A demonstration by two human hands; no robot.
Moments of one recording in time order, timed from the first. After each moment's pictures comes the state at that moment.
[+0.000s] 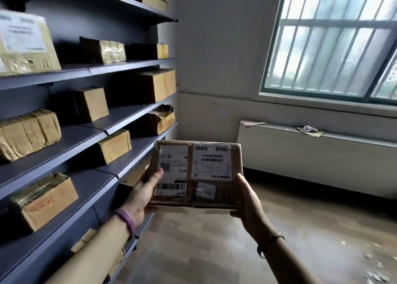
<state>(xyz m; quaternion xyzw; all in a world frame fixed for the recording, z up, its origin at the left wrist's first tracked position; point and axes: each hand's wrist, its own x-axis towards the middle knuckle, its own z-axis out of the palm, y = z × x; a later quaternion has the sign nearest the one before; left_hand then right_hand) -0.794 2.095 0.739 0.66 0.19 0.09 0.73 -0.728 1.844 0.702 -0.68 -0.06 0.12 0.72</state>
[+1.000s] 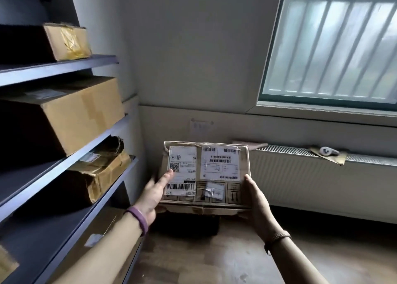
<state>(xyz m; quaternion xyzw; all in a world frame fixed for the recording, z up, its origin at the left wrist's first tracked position) -0.074 2.130 0.699 0.62 0.15 0.04 0.77 -0.055 1.877 0.663 -0.58 -0.04 0.08 0.81</state>
